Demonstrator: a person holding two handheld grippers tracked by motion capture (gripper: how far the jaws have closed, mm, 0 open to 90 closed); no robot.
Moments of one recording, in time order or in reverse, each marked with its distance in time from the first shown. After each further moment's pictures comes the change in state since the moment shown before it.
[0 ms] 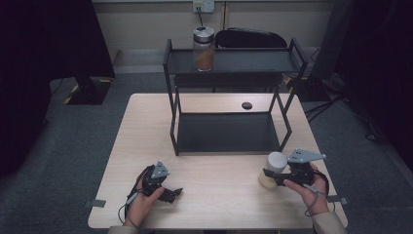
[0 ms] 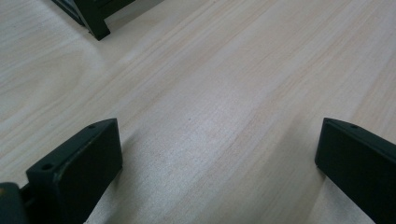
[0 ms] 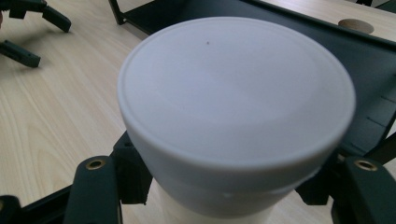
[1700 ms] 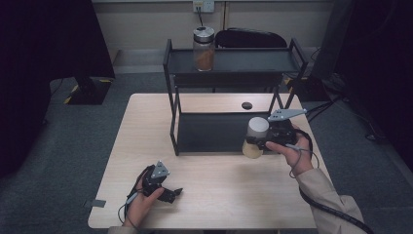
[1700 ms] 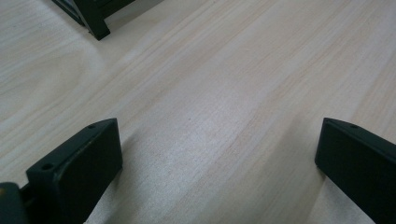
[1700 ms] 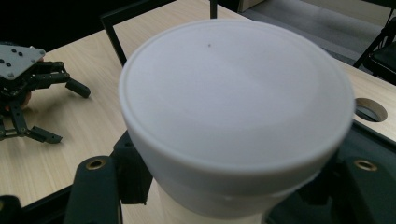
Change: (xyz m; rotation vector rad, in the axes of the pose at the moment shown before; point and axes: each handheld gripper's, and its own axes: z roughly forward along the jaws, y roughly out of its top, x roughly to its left) left arm 0.000 0.000 0.000 0.001 0.000 0.000; right arm -0.016 0.126 0.029 0.012 0.073 -0.028
